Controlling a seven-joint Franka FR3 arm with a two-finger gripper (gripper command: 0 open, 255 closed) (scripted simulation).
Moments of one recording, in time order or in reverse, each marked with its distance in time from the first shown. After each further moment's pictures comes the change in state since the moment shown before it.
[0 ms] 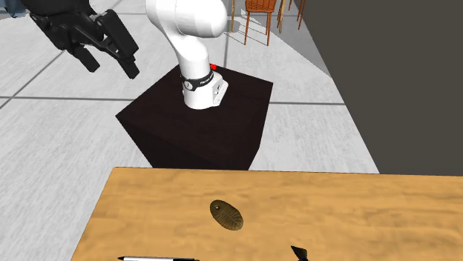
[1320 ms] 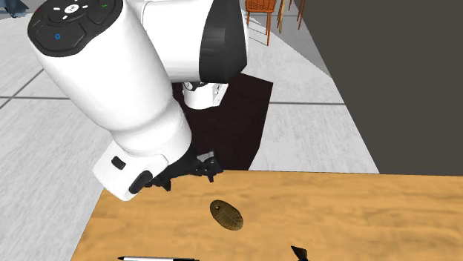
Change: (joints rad) arm 0.194 0.564 0.203 -0.012 0.018 0.640 -0.162
